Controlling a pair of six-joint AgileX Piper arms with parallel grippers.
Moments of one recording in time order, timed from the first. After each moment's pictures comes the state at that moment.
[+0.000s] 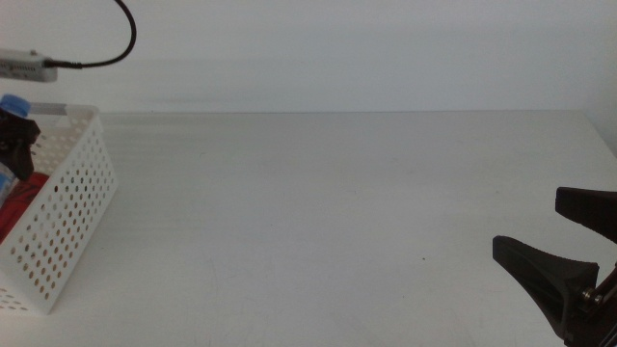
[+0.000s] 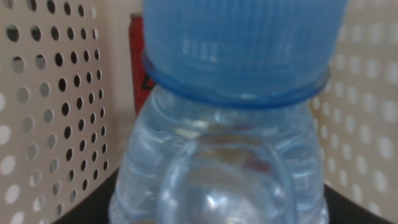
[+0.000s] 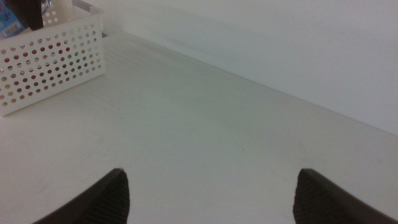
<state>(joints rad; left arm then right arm) 0.25 1.89 -1.68 0.02 1.24 0.35 0.60 0.64 -0.46 0.02 0.15 -0.05</state>
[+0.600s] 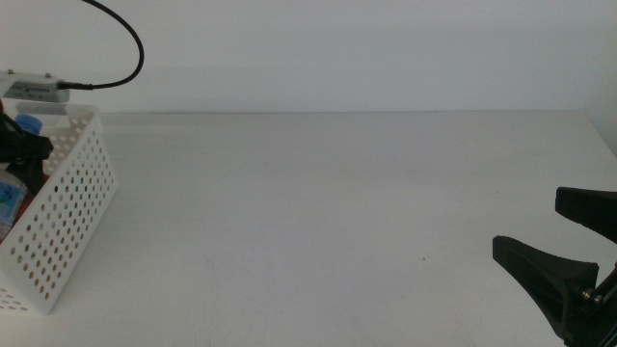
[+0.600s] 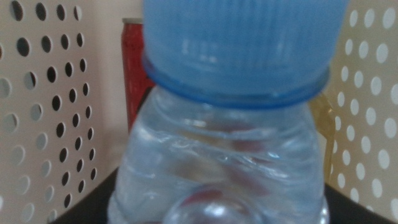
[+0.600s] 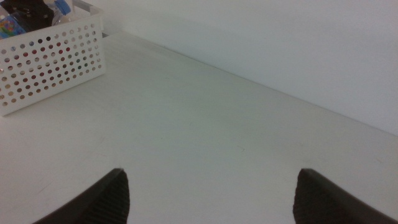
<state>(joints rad) 0.25 1.98 -1.68 0.04 1.20 0.33 0.60 0.64 -0.46 0.02 0.15 -0.05</state>
